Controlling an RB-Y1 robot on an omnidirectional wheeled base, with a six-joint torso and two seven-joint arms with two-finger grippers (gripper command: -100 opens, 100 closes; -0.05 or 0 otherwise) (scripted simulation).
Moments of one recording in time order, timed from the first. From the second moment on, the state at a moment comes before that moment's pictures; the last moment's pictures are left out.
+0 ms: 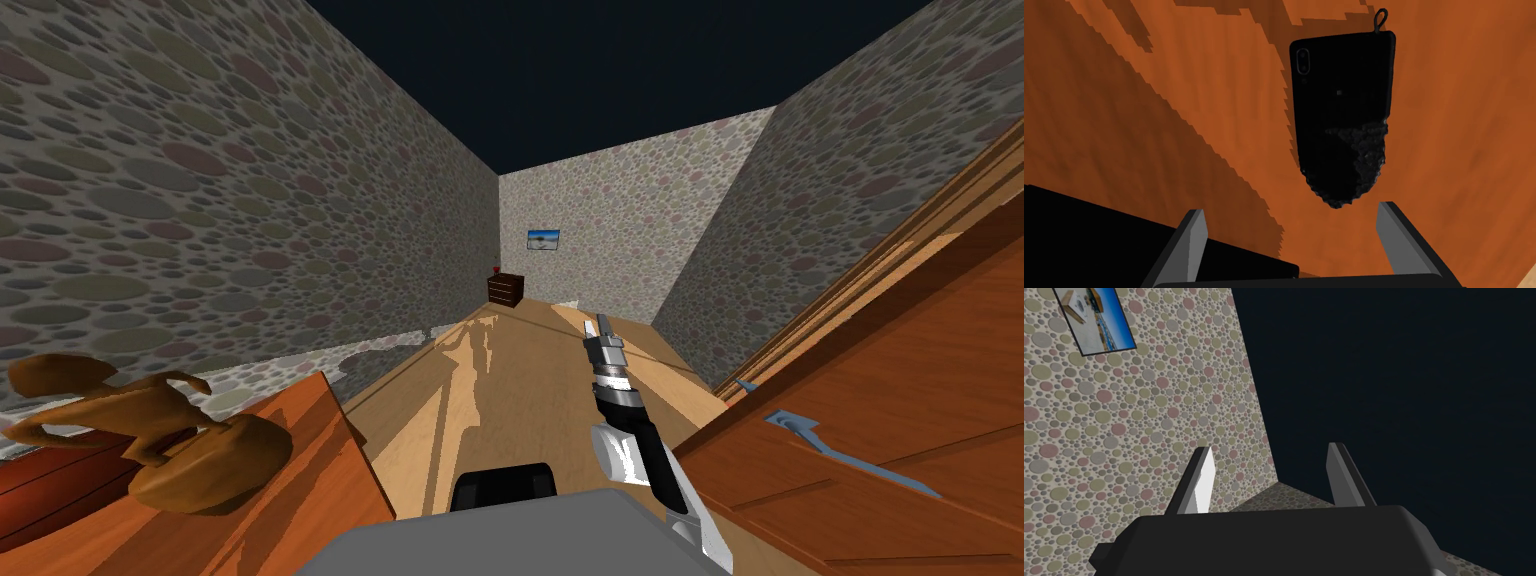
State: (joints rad) left arm 0.37 0.47 0.94 -1.10 0.54 1.07 -0.04; right arm 0.47 -0.02 -0.02 -2.24 -0.04 -0.44 0.02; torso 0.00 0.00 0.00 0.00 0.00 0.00
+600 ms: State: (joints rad) left arm 0.35 0.48 0.97 -0.97 0.57 1.16 -0.04; right arm 0.47 -0.02 -0.02 -2.24 -0.04 -0.44 0.02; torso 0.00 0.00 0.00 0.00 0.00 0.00
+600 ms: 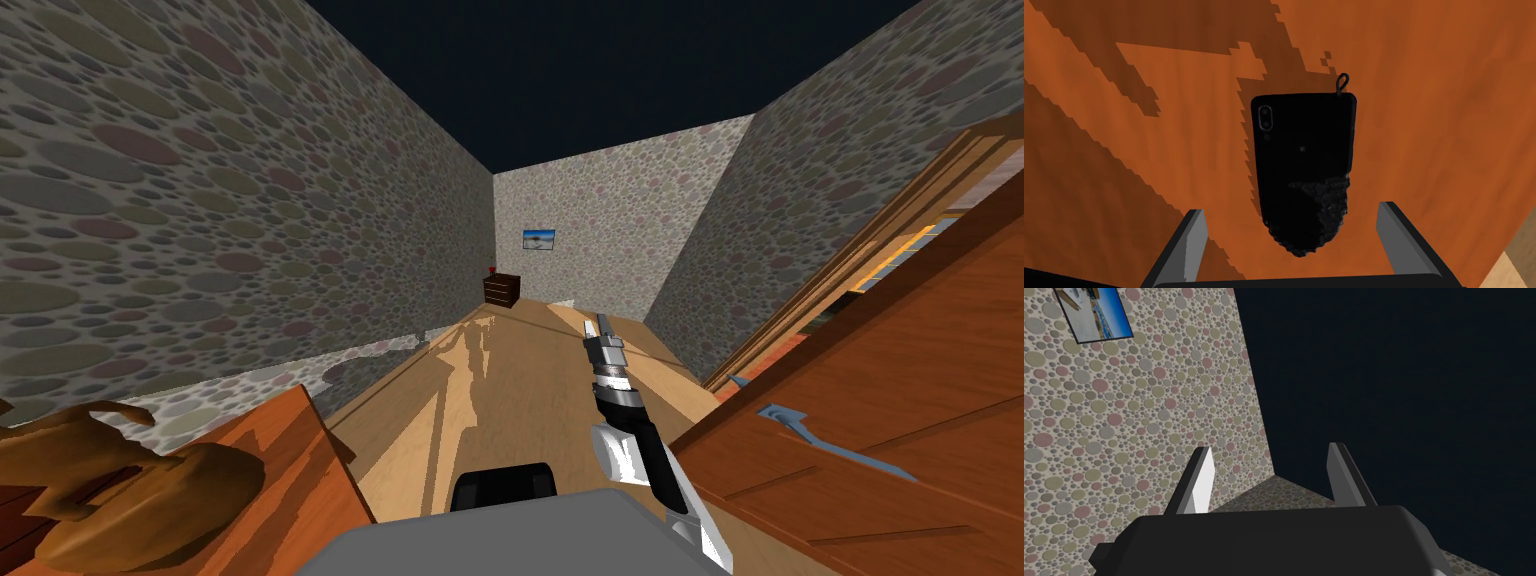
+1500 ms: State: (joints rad) left arm 0.31 0.44 0.94 -0.87 0.56 1.12 -0.04; right arm 0.47 -0.02 -0.02 -2.24 -0.04 -0.44 0.02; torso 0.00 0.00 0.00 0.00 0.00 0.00
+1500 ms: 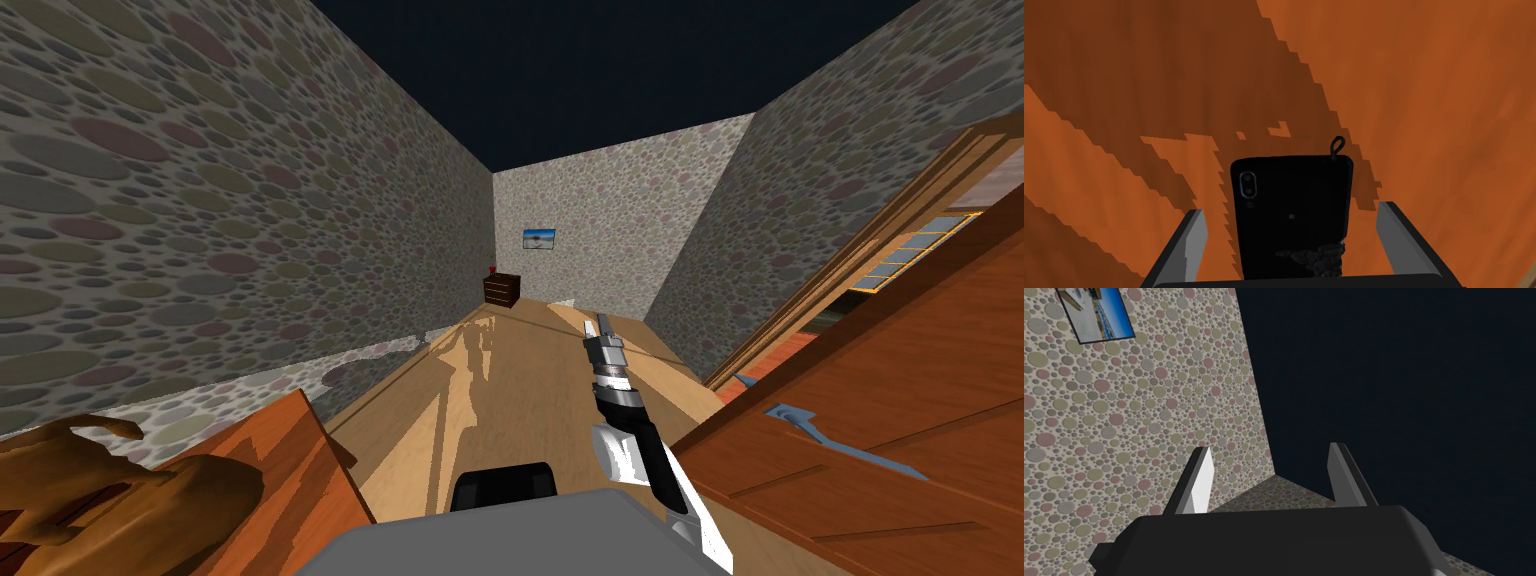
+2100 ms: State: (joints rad) left arm 0.31 0.44 0.94 -0.86 0.56 1.11 -0.04; right arm 0.47 -0.02 -0.02 -2.24 -0.04 -0.44 0.02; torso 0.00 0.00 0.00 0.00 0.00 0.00
